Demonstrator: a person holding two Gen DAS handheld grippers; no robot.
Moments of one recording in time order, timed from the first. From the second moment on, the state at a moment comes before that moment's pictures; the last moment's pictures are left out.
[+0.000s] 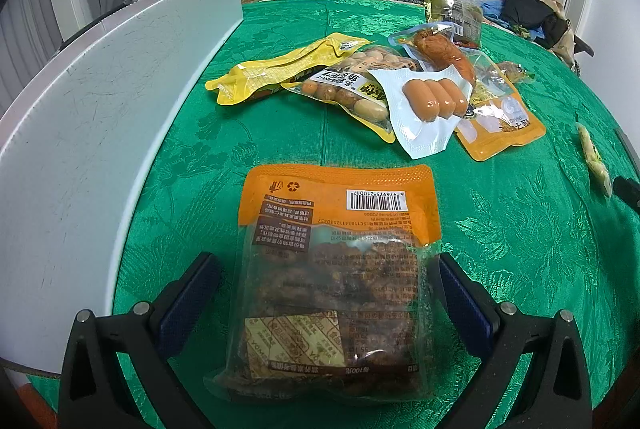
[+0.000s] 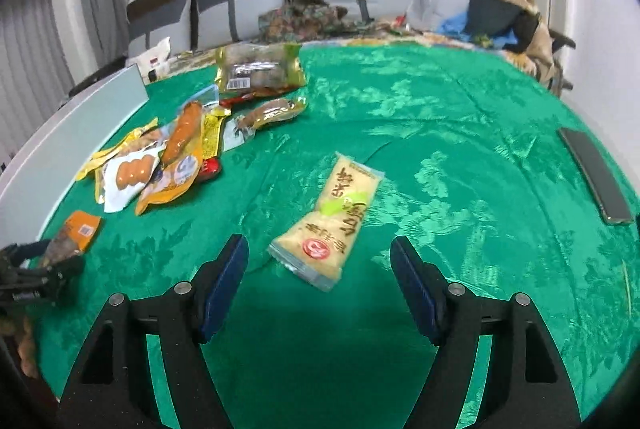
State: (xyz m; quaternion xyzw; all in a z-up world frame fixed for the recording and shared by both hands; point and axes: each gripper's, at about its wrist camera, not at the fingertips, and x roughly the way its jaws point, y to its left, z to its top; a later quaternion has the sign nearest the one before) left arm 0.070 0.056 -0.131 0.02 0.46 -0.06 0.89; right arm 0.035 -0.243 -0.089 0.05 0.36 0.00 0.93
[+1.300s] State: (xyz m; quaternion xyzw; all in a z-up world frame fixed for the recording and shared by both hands) left arm 0.052 0.072 -0.107 -0.05 0.47 -0.11 0.87; right arm 0.063 -0.259 -0.091 0.11 0.52 -0.04 0.85
